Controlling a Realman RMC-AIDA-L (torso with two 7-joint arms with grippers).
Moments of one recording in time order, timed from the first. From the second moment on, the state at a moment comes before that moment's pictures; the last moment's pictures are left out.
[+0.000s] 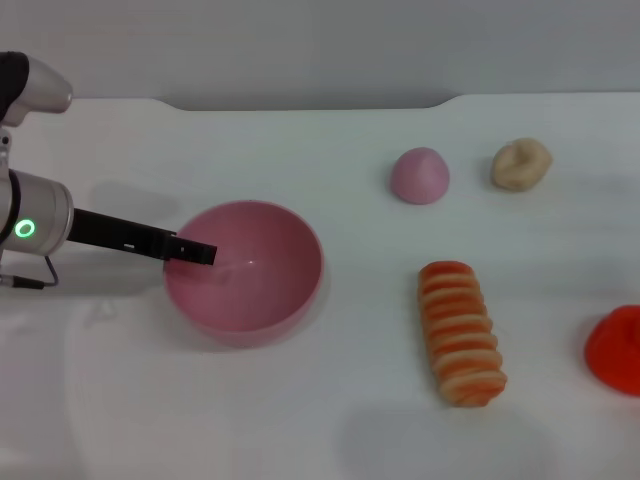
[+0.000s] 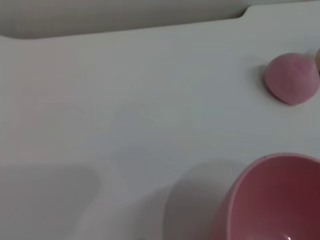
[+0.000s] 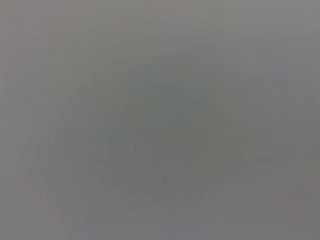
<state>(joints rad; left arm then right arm) -0.56 -2.05 1.05 0.97 2.38 1.28 -2.38 0.51 2.07 -0.54 -0.26 2.47 1.04 -2.67</state>
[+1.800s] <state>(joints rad) -0.61 -2.05 1.11 0.95 2.49 1.29 -2.48 0.50 2.07 -0.54 -0.25 2.47 1.06 -2.66</state>
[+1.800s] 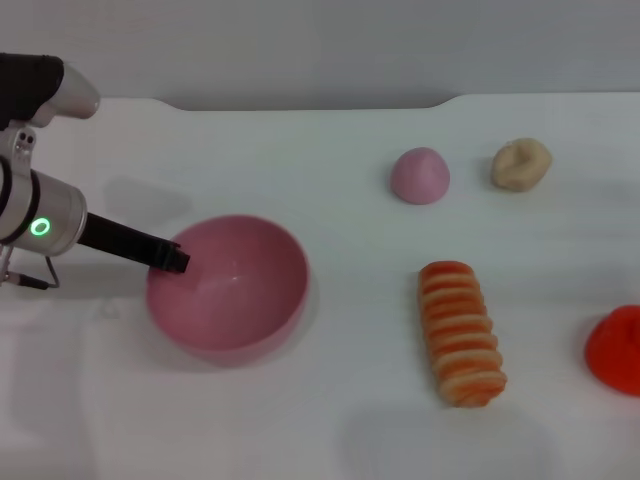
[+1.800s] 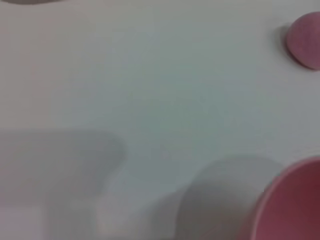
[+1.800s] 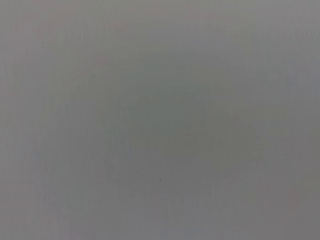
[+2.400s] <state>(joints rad) -0.63 -2.05 1.09 0.99 2.47 1.27 -2.48 0.51 2.06 -0.60 -0.30 2.45 0.92 -2.58</state>
